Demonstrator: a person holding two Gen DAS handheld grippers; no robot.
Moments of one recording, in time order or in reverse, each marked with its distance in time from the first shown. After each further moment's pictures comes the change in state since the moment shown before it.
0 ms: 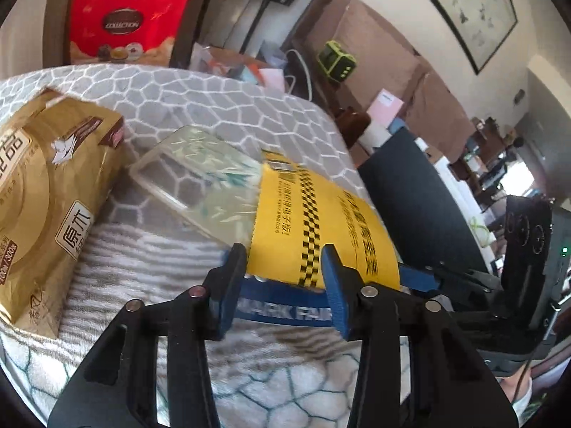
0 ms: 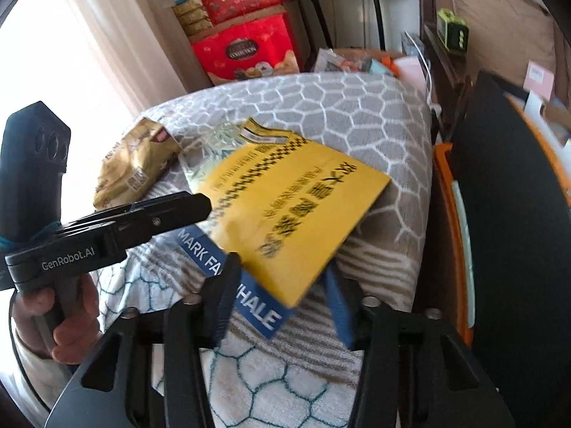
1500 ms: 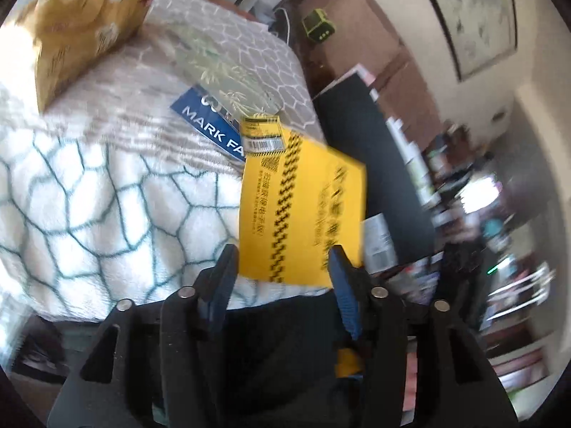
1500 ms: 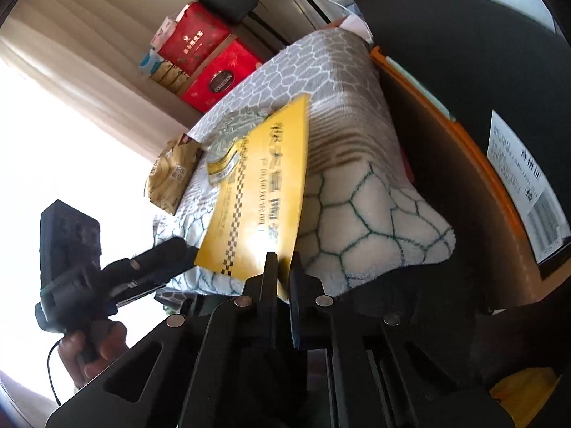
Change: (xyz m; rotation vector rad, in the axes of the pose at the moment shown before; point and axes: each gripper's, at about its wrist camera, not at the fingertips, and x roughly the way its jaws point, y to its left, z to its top) left arm -0.044 -0.005 -0.087 -0.223 0.141 -0.241; right arm -0.058 -0.021 -0.122 0.447 -0.094 0.221
